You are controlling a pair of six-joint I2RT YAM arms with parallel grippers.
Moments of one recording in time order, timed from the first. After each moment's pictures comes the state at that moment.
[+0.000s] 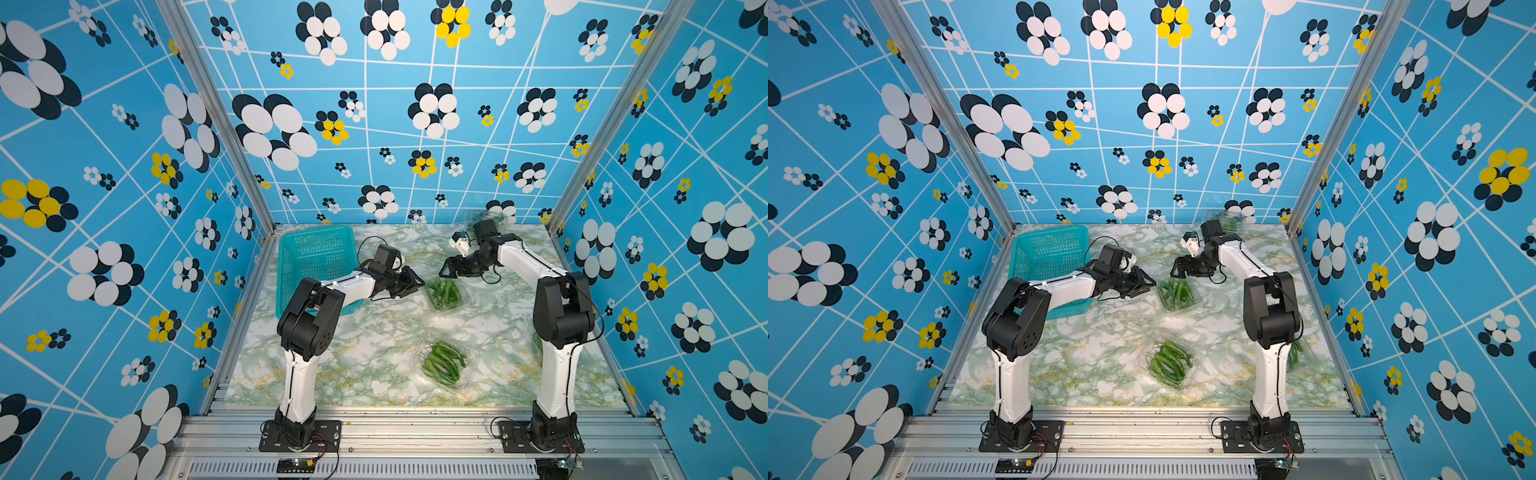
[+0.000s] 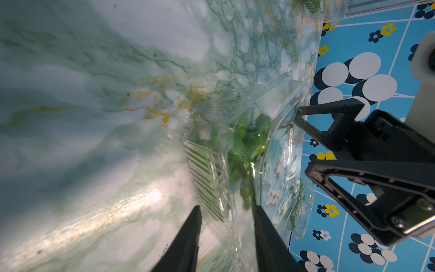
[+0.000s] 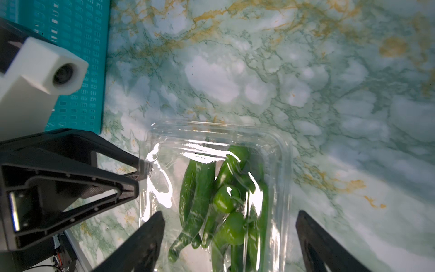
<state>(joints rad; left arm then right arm) -0.48 2.05 1.34 -0.06 0.59 -0.93 0.22 2.10 1.69 -0.78 -0.49 -0.04</state>
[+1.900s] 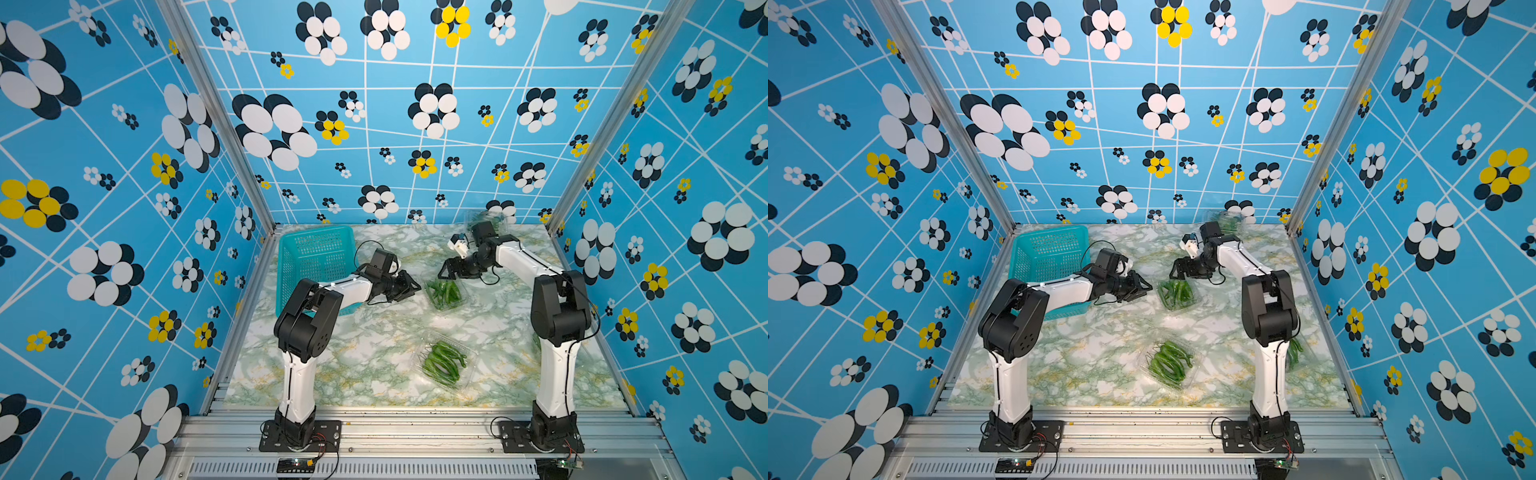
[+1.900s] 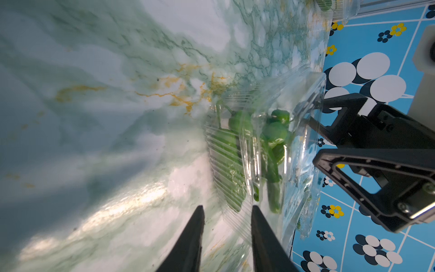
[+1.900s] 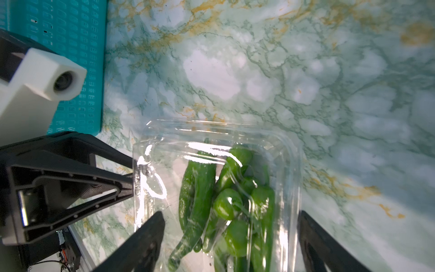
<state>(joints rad) -0.47 2.03 1.27 -0.04 0.59 -0.92 0.22 2.13 1.70 -0.78 -0.51 -0.04</state>
